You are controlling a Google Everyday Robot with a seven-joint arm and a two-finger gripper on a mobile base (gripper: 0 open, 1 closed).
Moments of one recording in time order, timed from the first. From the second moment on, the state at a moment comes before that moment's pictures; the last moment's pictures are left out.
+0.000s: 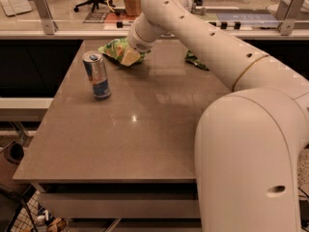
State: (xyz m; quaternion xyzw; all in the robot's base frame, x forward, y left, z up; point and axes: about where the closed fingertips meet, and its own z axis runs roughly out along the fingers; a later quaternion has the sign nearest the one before) arm 0.790 0.087 0.841 -0.67 0.66 0.02 0.35
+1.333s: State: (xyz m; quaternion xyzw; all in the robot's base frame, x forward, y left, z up) arm 0.792 0.082 0.885 -0.67 0.63 0.03 0.39
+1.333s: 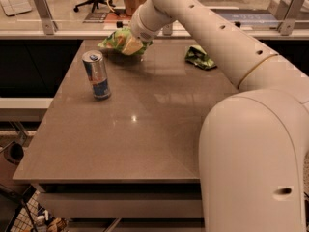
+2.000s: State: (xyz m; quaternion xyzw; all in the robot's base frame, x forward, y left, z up) arm 0.782 0.050 0.942 -0.65 0.62 0.02 0.43
